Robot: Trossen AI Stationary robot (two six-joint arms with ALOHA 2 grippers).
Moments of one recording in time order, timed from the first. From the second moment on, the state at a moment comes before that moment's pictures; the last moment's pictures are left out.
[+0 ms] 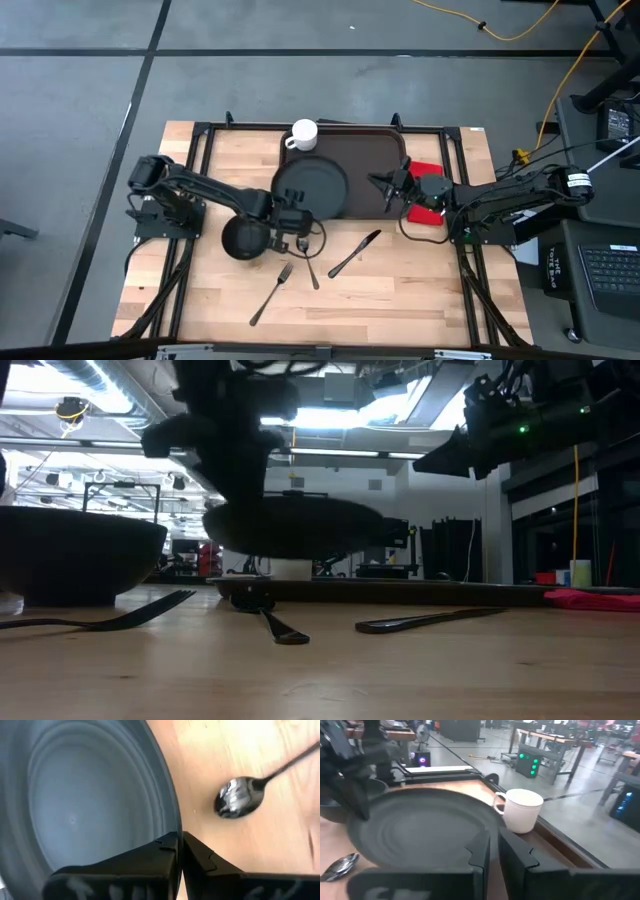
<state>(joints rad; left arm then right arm) -0.17 1.68 1.20 -0.75 -0.31 0.18 -0.05 1.07 0.32 0.61 0.40 -0.03</state>
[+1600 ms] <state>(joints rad) -0.07 1.81 1.19 -0.66 -0.20 0.14 -0.05 1.07 0.32 0.60 0.34 0.02</state>
